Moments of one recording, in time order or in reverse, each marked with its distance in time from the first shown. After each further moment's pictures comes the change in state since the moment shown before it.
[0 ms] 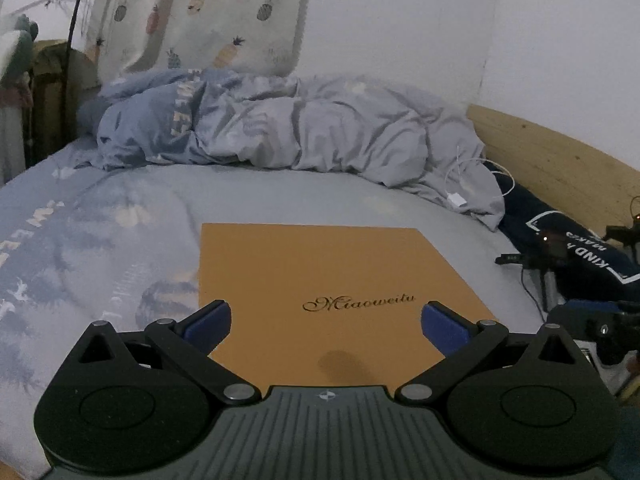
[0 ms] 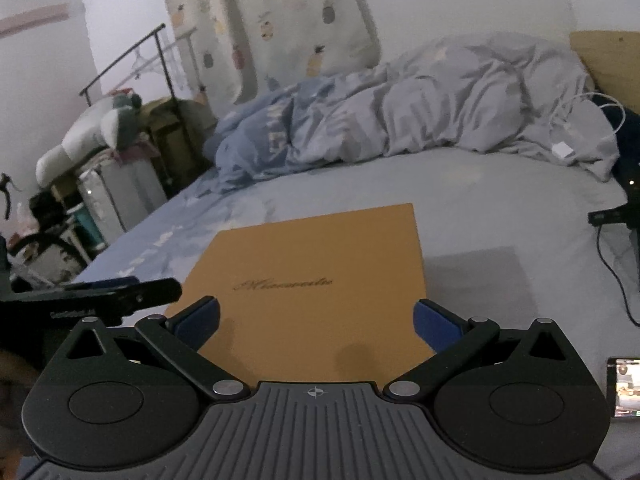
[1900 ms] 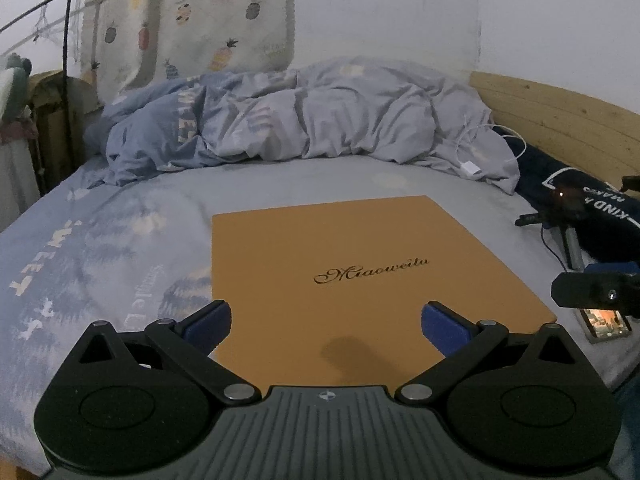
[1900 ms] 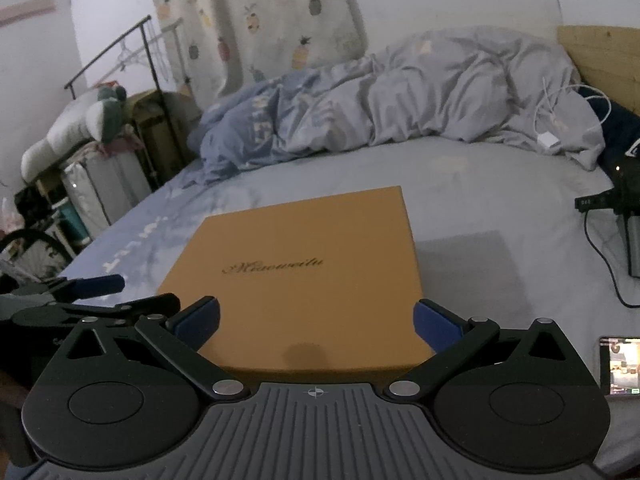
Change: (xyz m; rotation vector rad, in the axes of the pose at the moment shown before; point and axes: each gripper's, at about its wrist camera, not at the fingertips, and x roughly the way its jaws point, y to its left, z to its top) left arm -0.002 -0.015 -0.013 0.109 0.043 0.076; right arm 0.000 0.010 -0.014 0.005 0.026 -0.040
